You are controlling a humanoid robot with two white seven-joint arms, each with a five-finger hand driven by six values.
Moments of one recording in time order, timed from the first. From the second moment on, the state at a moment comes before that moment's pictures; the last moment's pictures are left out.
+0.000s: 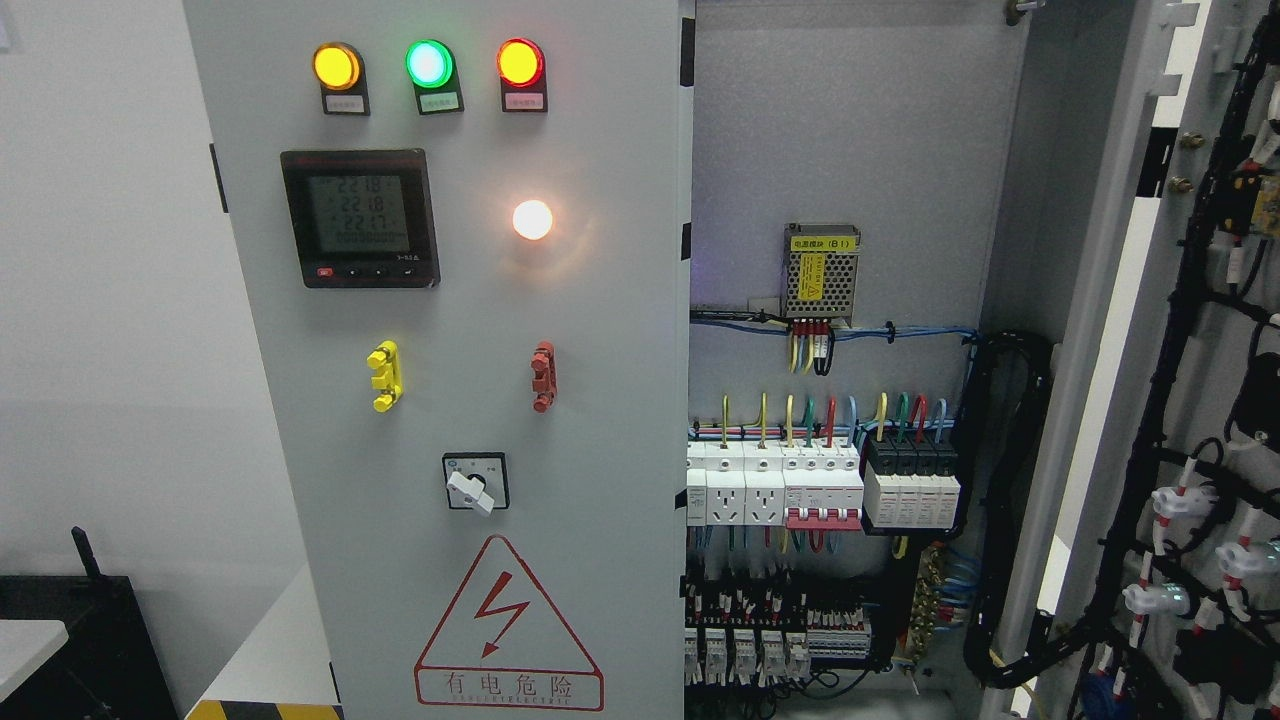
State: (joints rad) left arm 0.11 -0.07 0.19 0.00 -0.04 -0.18 -0.23; right arm 0.65 -0.18 0.28 -1.95 -0.06 -0.43 0.05
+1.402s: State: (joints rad) left arm 0.11 -0.06 0.18 0.00 -0.05 -0.19 -0.23; right arm 0.01 0.04 0.27 -1.93 -0.08 0.12 0.05
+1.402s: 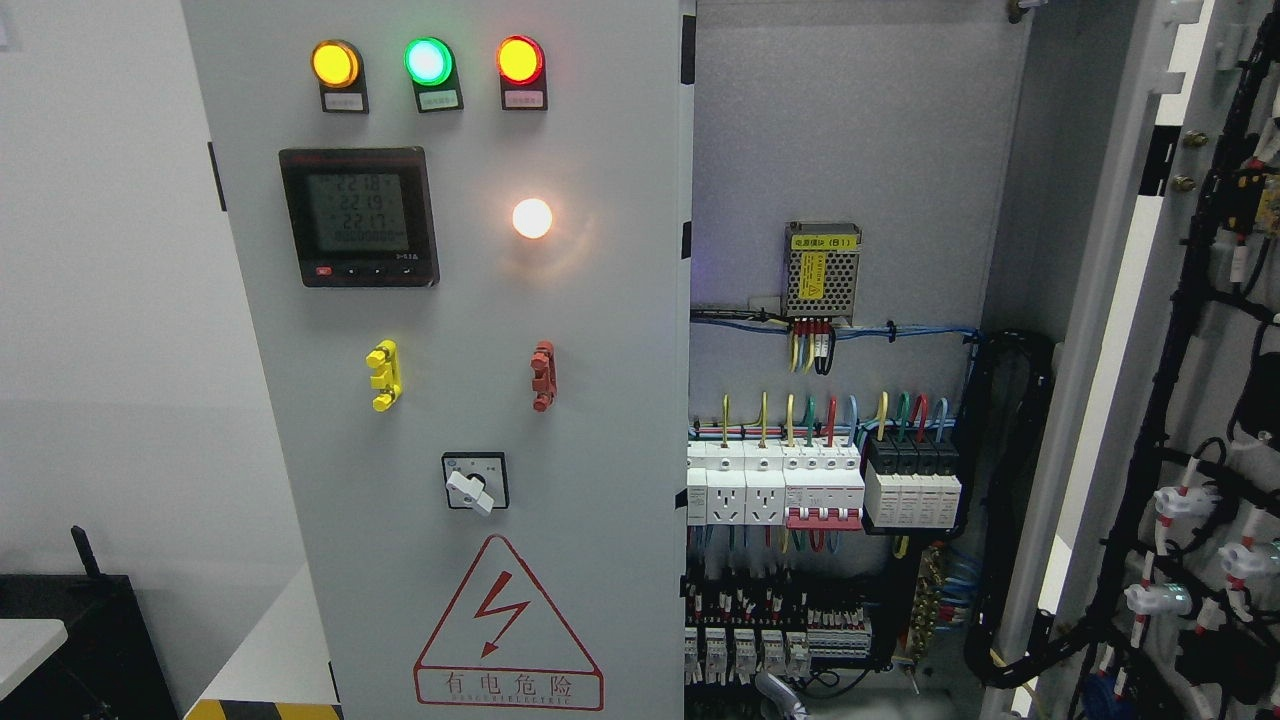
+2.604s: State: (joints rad) left arm 0.11 -0.06 0.18 0.00 -0.04 -0.19 -0.23; right arm -0.29 0.10 0.25 -1.65 -0.13 0.19 0.07
